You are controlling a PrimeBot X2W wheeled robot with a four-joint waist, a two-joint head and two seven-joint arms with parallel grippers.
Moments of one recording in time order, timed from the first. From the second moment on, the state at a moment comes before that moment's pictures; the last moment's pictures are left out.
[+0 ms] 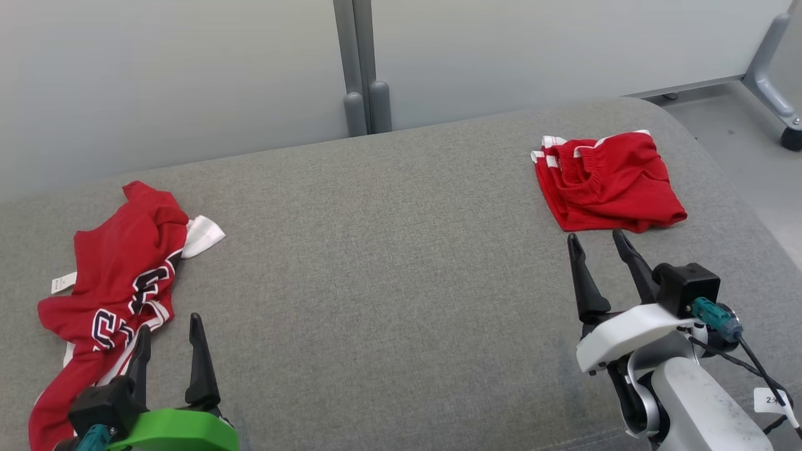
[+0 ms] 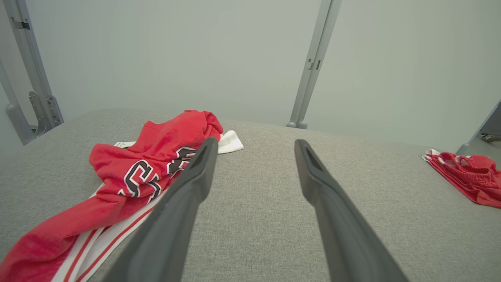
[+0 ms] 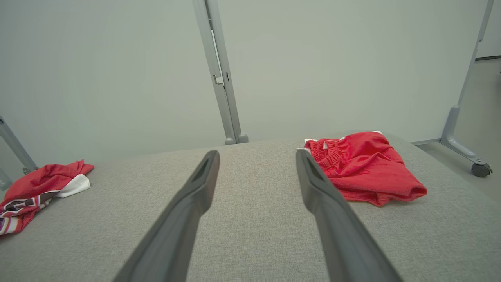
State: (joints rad) left arm 0.11 0.04 -0.07 0.06 -0.37 0.12 -0.23; right arm -0.14 -0.18 0.38 0.25 0.40 -0.13 -0.25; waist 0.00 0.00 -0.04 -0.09
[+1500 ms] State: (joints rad) left arm 0.15 0.04 -0.01 0.02 -0.34 0.12 -0.23; right arm -0.08 -0.12 0.42 0.17 0.33 -0.09 -0.24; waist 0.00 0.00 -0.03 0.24
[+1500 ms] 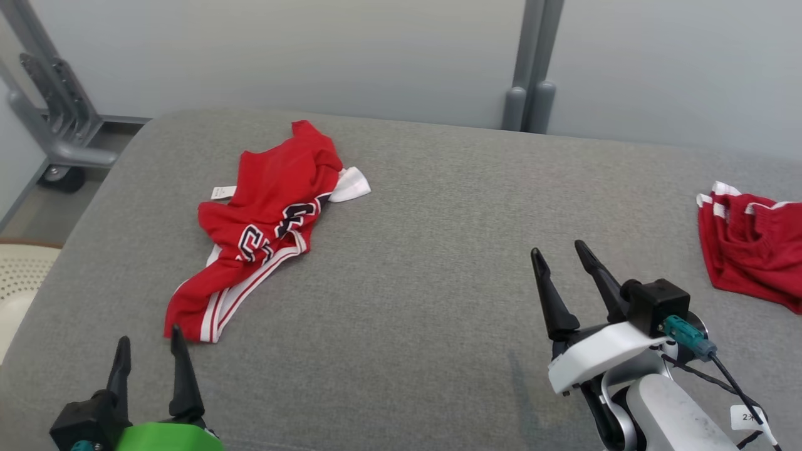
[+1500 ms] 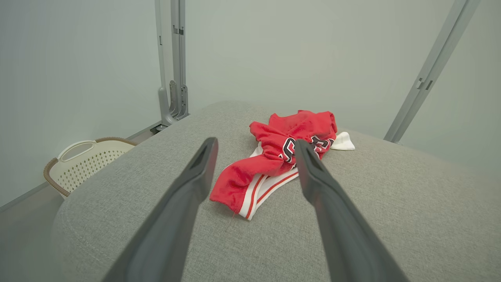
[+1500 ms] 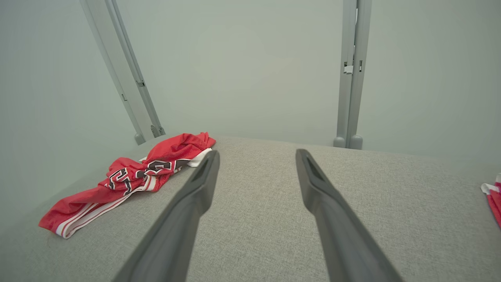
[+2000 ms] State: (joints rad) left arm 0.15 0.05 -0.07 0.02 -0.33 0.12 -0.21; right arm -0.08 -0.12 0.36 0.17 0.32 -0.11 -0.24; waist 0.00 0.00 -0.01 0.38
